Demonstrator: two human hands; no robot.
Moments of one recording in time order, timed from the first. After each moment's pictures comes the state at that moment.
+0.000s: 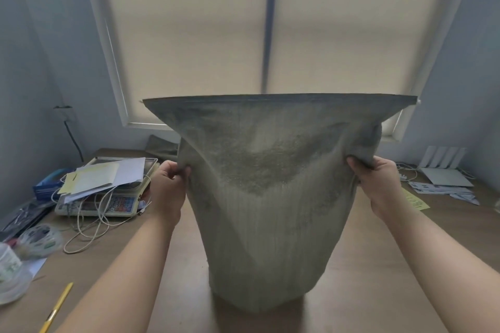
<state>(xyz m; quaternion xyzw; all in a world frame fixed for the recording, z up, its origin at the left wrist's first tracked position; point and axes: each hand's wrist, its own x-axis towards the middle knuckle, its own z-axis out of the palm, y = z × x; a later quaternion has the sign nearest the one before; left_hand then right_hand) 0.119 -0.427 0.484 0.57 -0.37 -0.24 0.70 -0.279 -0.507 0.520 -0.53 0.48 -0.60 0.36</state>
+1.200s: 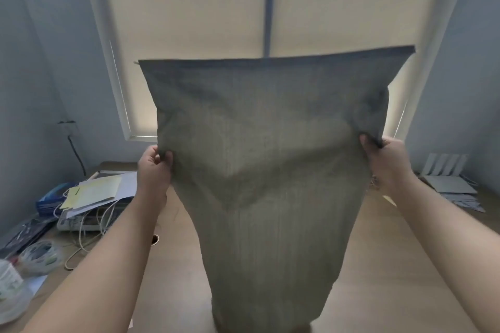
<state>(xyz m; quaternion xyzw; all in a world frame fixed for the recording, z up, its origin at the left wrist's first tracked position) 0.164 -0.445 0.532 0.53 -0.38 -0.26 0.72 -0.277 -0.517 0.590 -0.54 0.49 -0.61 0.30</state>
